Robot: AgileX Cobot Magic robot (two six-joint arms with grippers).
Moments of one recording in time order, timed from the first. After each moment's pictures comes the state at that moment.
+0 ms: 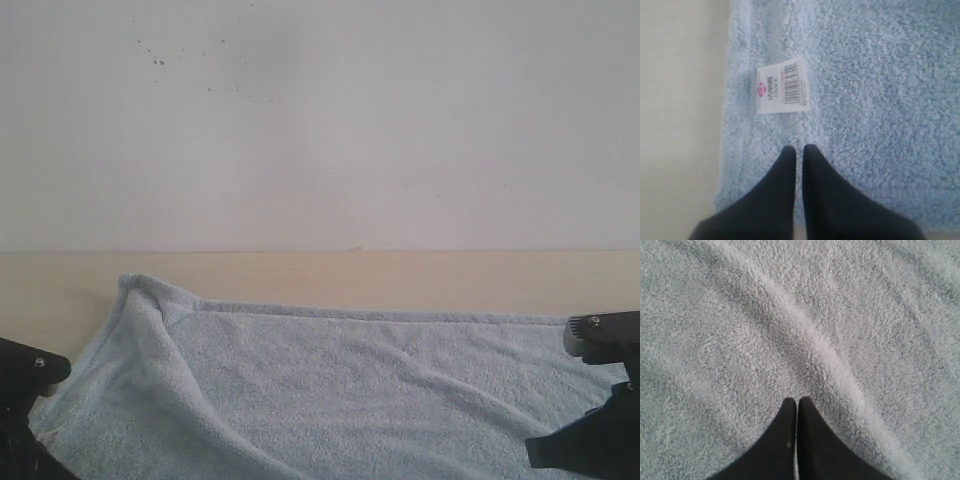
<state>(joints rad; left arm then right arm) -0.41 1.63 -0.51 -1.73 -0.38 1.63 0.25 1.44 -0.48 -0.51 0.07 0.60</state>
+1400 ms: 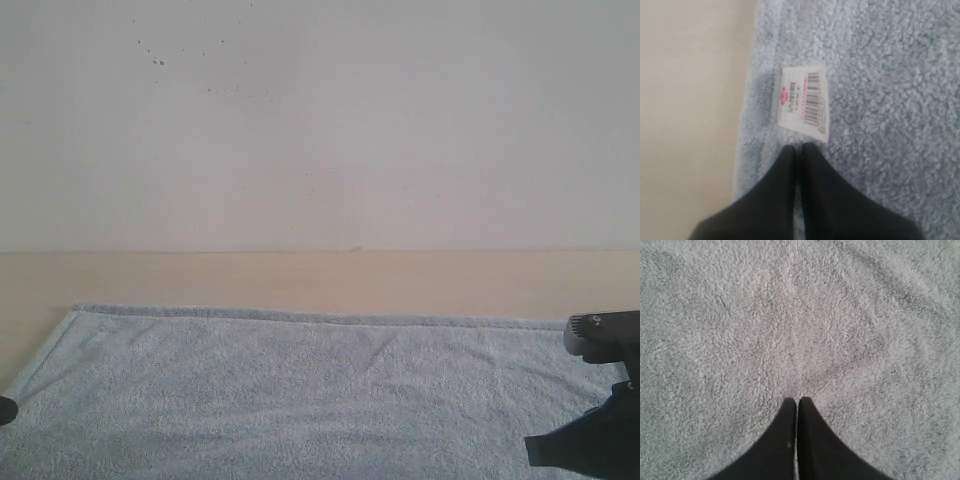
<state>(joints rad) -0.34 1.77 -0.43 -1.66 -0.57 1.47 0.25 1.44 -0.48 -0.51 0.06 0.60</state>
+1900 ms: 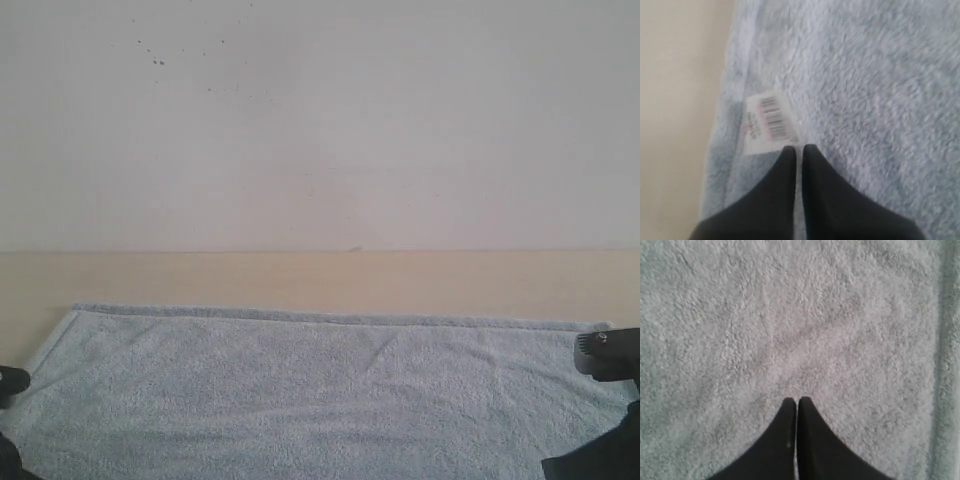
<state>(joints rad) -0.35 1.70 -0.49 -1.73 -0.48 1.49 0.25 1.44 -0.48 -0.51 0.19 0.60</state>
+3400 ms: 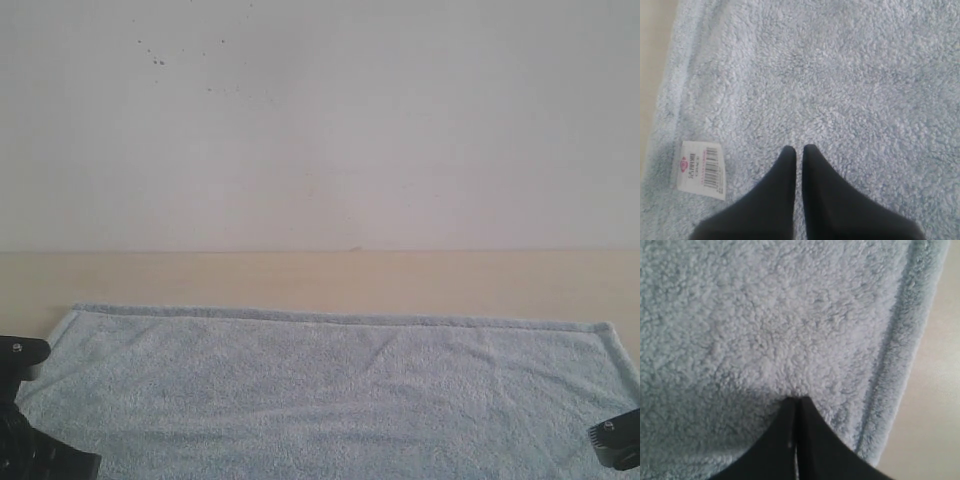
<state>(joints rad) -0.35 1.63 -0.52 -1.72 -0.32 1.48 0.25 1.58 -0.45 -0.72 0.43 0.66</state>
